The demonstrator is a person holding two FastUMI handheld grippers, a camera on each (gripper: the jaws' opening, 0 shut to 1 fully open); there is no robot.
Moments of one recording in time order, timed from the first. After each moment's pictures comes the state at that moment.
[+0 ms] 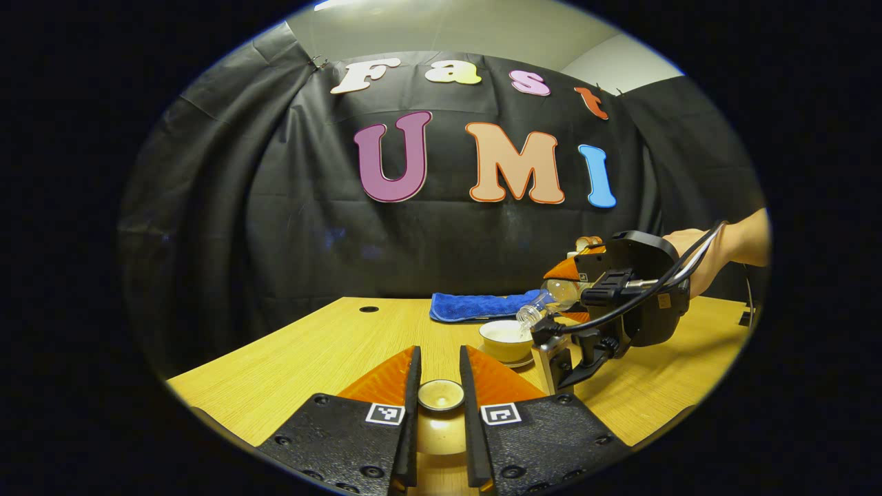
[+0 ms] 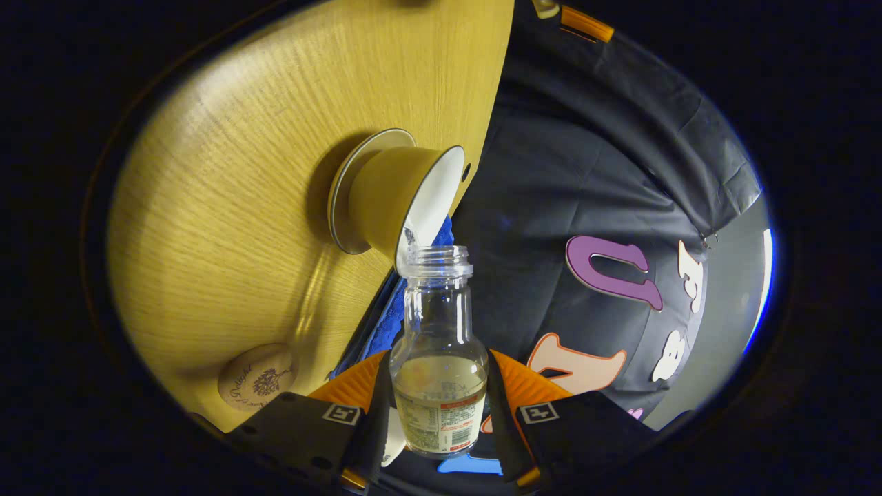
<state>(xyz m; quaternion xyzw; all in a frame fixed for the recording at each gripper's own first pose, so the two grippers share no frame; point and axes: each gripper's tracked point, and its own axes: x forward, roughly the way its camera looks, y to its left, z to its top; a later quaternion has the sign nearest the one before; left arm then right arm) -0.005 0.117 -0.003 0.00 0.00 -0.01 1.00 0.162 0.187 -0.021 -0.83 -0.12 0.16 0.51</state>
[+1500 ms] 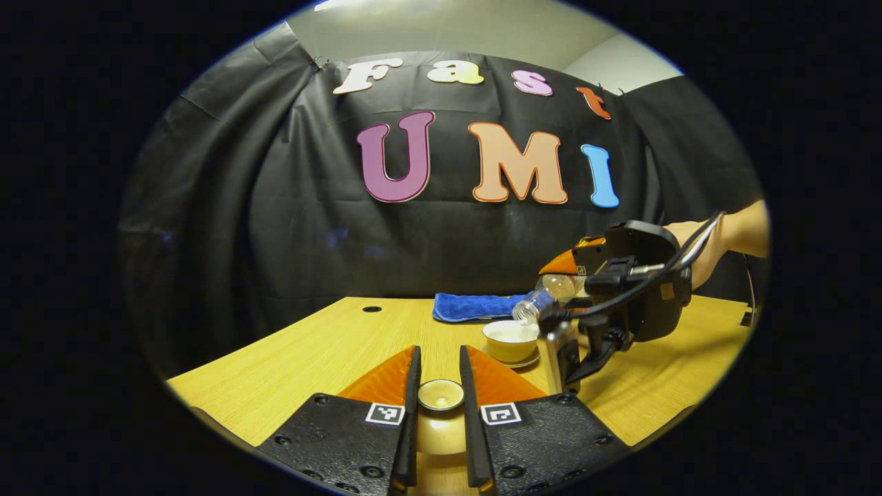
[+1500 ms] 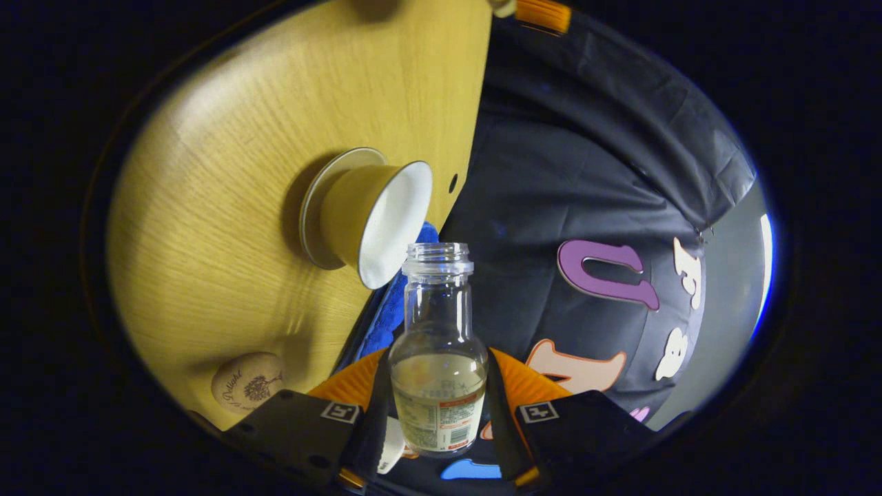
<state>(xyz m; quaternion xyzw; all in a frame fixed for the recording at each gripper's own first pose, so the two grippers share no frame) -0.005 0.120 -0.003 0.00 0.00 0.00 1.00 0.152 0.192 -0.003 -0.78 -0.11 0.20 0.58</state>
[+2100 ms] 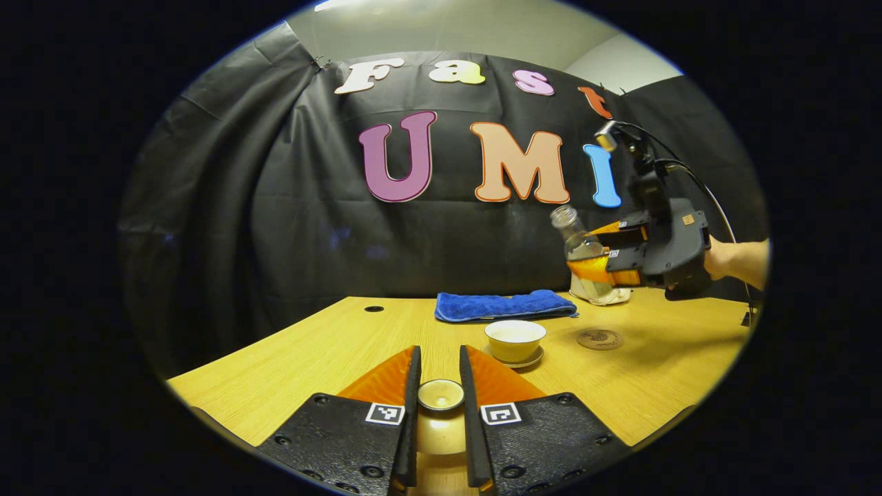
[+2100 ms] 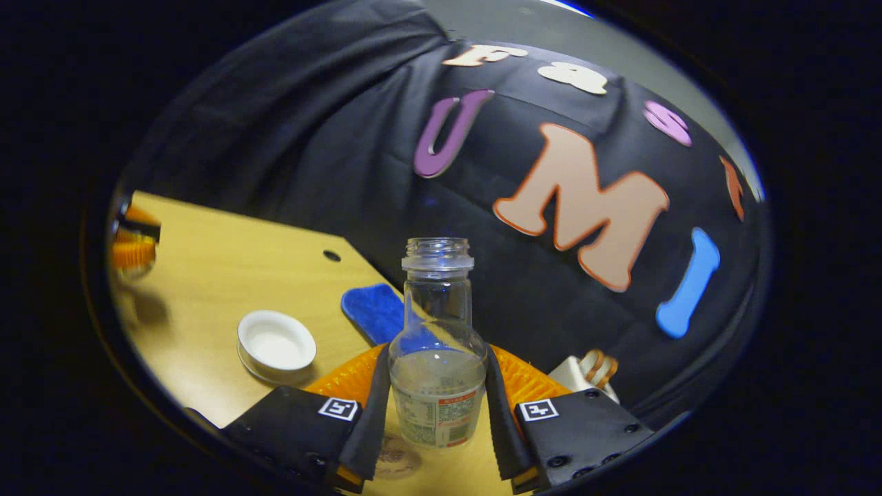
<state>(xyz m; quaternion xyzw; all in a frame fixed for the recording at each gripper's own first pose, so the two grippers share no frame) -0.005 0.122 -0.004 0.00 0.00 0.00 1.00 0.150 0.112 0.079 -0.20 0.03 0.20 0.96</state>
